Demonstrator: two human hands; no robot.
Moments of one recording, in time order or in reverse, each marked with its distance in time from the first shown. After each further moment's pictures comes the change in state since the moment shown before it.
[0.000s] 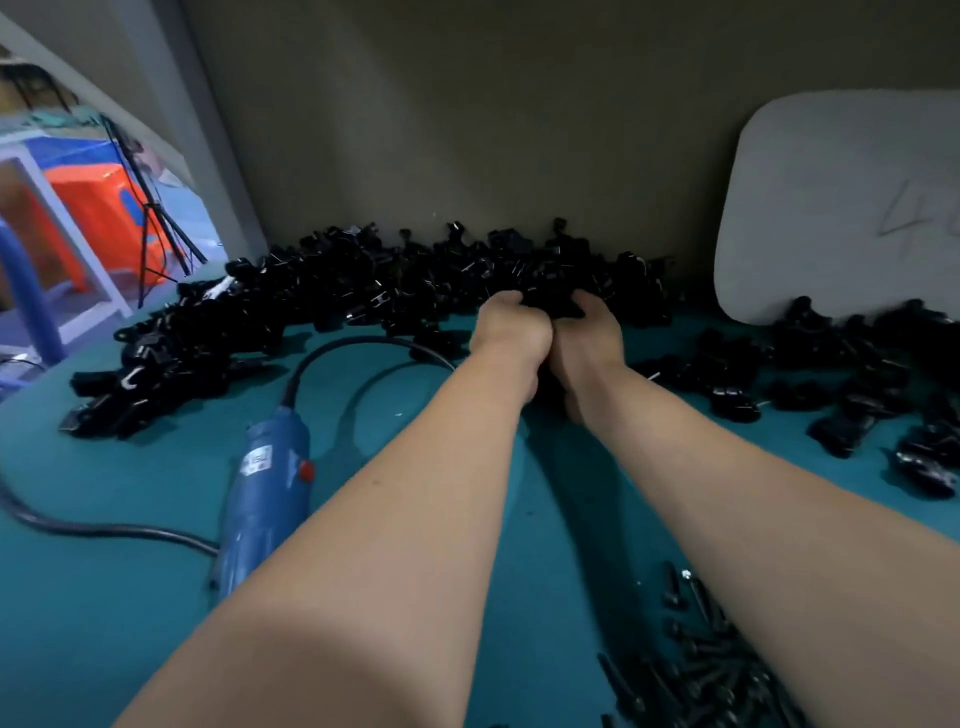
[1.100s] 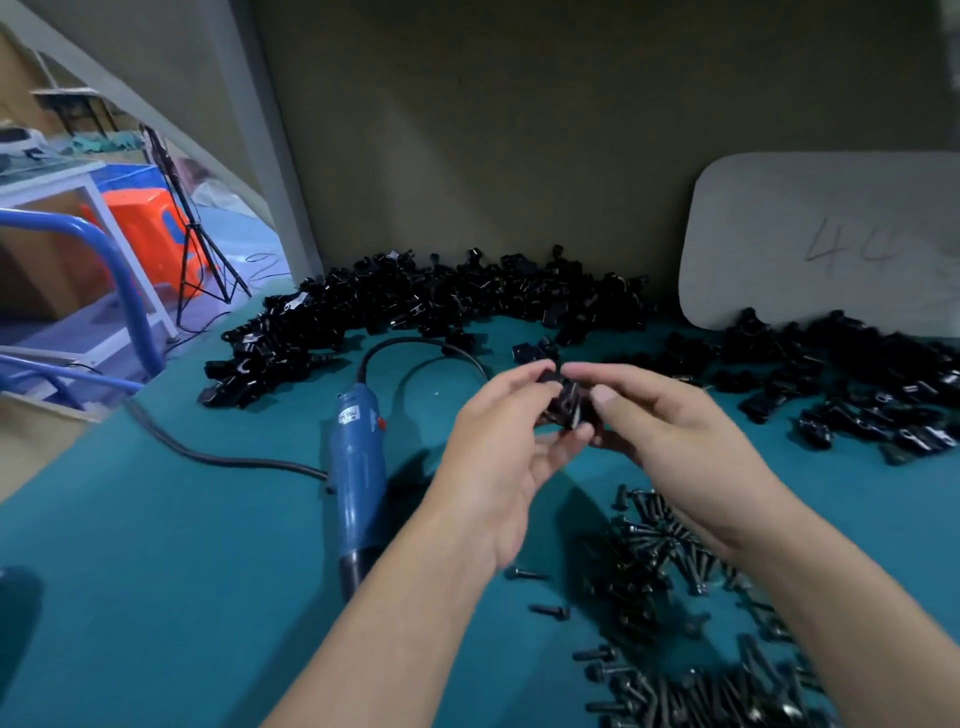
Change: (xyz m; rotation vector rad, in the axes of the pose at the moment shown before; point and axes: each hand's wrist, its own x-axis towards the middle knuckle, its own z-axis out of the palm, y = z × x) left_hand -0.222 0.004 -0.081 -0.509 -0.213 -0.054; right_hand -0.196 -0.035 -0.117 0.008 -0.453 -0.298
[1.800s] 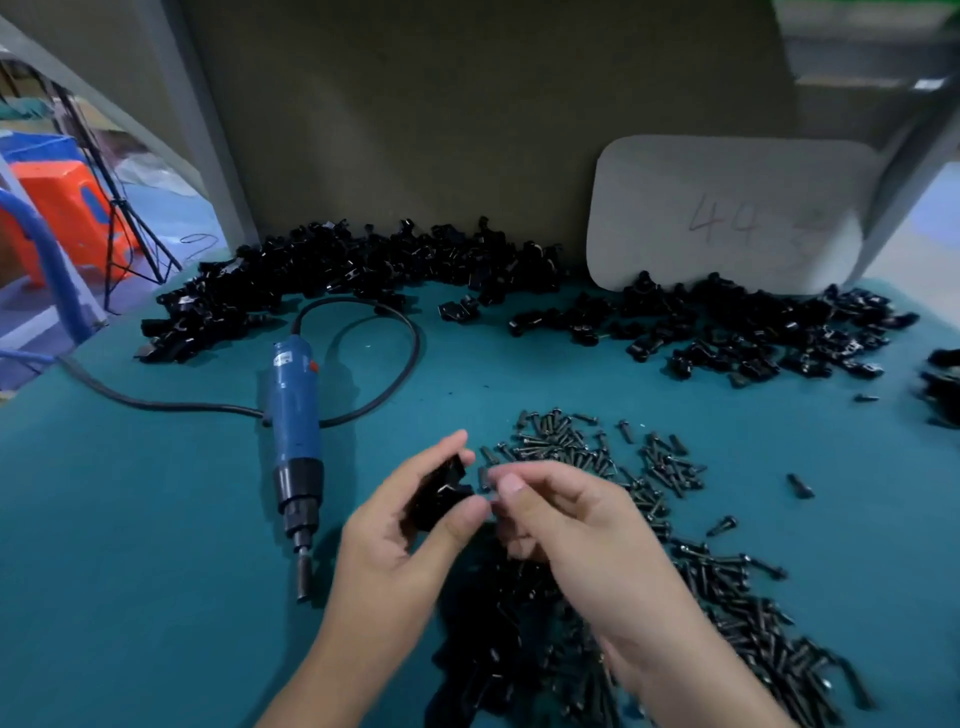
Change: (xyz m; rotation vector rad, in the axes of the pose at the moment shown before) left_hand -0.105 -0.086 -0.063 0.562 -0.088 0.501; right_hand -0.145 -0.011 0.024 0.127 0.186 0.342
